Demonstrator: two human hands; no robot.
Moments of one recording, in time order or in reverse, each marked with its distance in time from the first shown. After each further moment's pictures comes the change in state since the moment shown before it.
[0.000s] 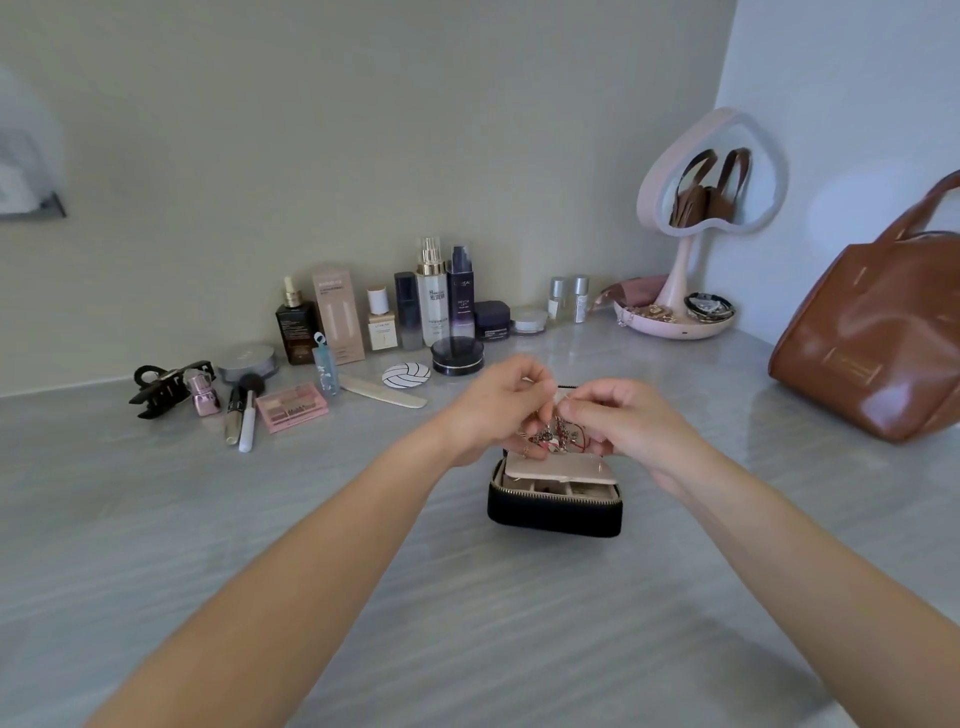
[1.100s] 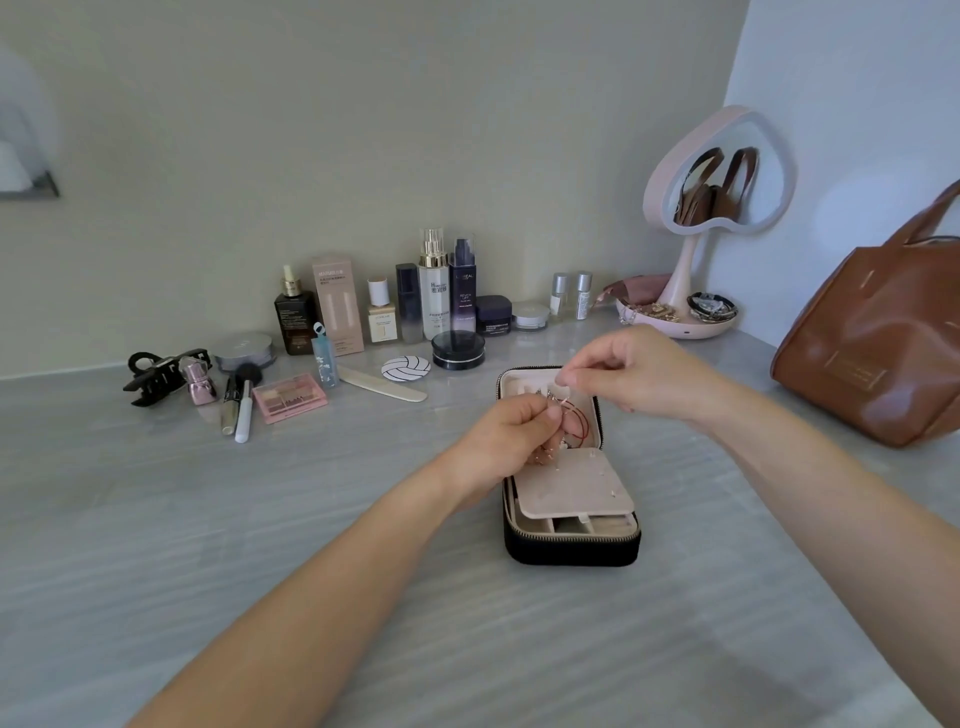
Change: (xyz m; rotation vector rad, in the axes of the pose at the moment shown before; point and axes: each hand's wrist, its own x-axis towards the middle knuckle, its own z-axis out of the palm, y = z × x) left_hand -0.012 -0.029 0.016 -0.095 -0.007 0.088; right_hand 0.017 -0.039 -0.021 -0.456 -0.157 -0.228
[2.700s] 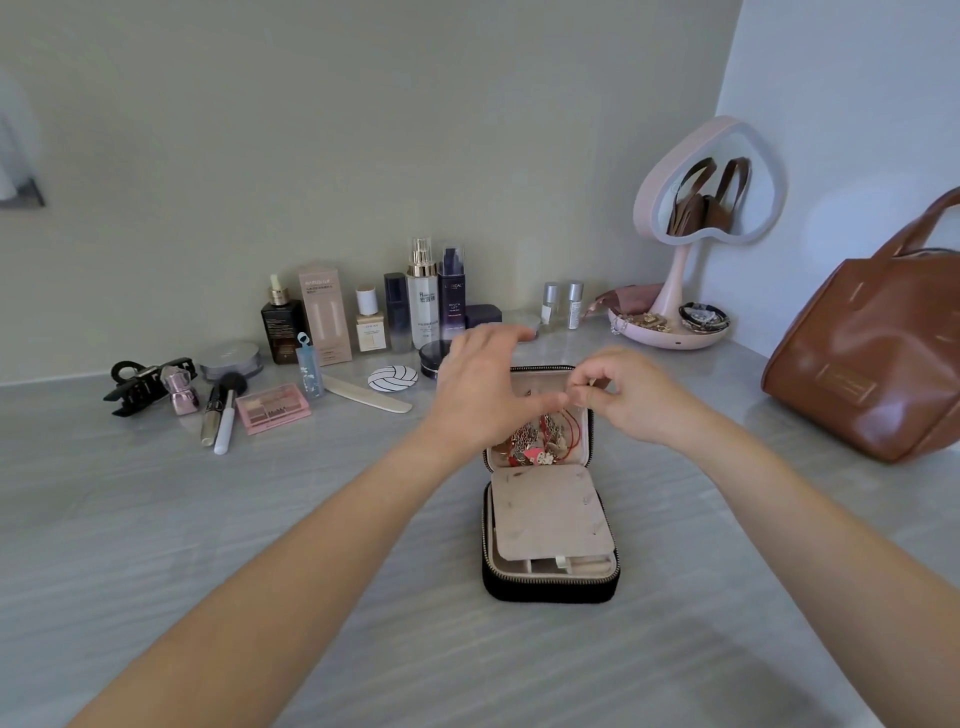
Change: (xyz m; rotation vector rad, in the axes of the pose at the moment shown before) left_hand 0.034 0.029 -0.013 0.934 0.371 0.188; right_hand 0.018 0.049 0.000 -0.246 0.084 -0.090
